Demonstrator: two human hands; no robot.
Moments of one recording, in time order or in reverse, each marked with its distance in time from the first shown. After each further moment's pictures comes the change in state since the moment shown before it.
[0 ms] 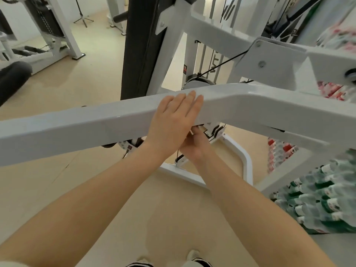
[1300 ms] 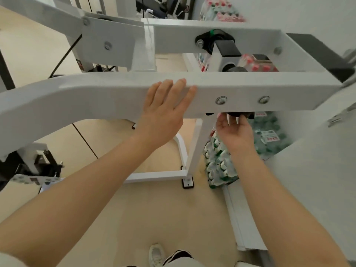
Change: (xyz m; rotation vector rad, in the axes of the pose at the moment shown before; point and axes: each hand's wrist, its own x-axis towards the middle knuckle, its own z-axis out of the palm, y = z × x) left_hand 0.126 0.252 0.036 -0.381 0.217 0.236; right_hand -0.151 -0.300 -0.202 0.351 0.226 -0.648
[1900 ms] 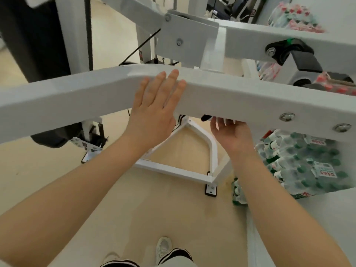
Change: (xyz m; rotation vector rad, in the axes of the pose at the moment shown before) left_hand -0.068 -0.075 -0.058 0.225 -0.155 -0.236; right_hand -0.006 0.104 0.044 -0.167 -0.134 0.307
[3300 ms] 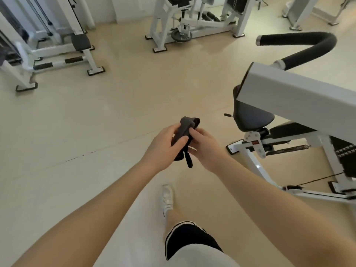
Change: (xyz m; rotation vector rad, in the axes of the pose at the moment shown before) left_hand -0.490 -0.335 -0.348 -0.521 -0.245 -1.462; right_hand -0.269 0.699 0.094 -1.197 -0.797 0.839
